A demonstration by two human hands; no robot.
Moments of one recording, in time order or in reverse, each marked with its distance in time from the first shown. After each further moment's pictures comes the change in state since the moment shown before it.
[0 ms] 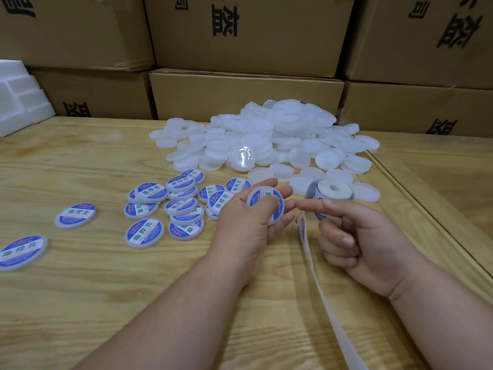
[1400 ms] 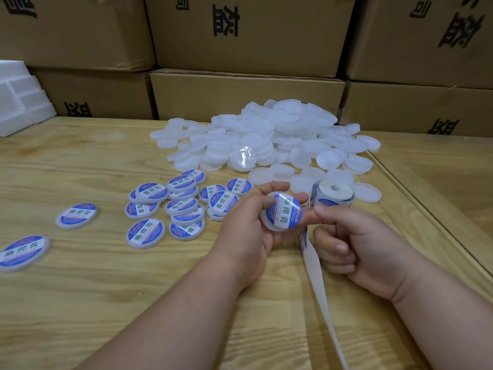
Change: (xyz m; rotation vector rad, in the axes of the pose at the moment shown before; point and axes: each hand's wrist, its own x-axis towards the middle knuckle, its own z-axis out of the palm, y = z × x) left_hand -0.006 0.007 0.003 -0.135 -0.143 -0.146; right_hand -0.003 -0.001 0.005 -0.116 -0.076 0.025
